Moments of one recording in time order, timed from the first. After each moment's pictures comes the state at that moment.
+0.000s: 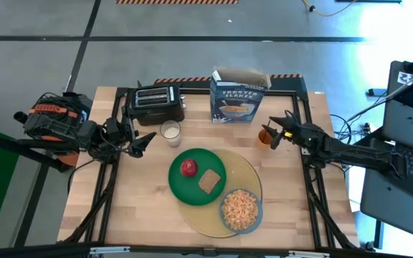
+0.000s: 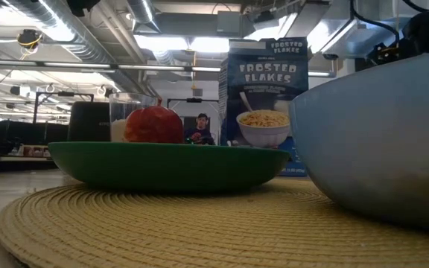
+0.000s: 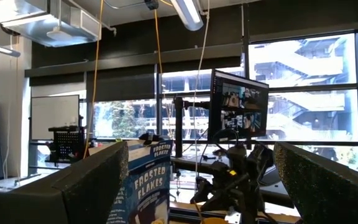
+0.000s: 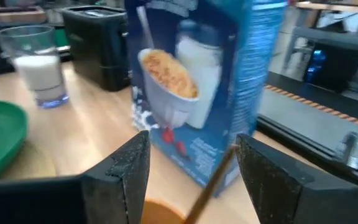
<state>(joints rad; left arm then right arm) -0.24 0.54 0.32 0.70 -0.53 0.25 -0.31 0.36 0.08 0.07 0.31 0.06</state>
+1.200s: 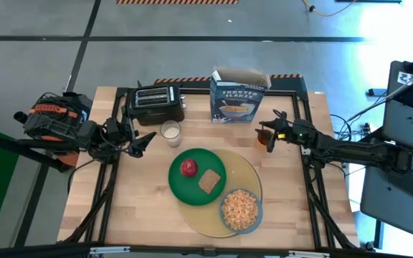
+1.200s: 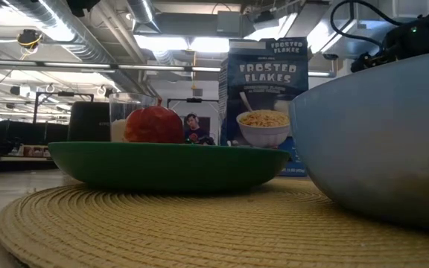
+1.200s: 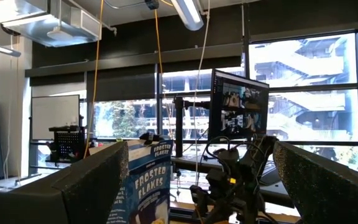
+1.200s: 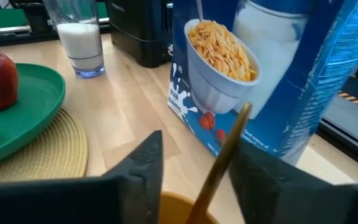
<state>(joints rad) -0.24 0.54 0.32 0.70 -0.53 0.25 -0.40 0.65 0.08 0.31 0.03 -0.01</state>
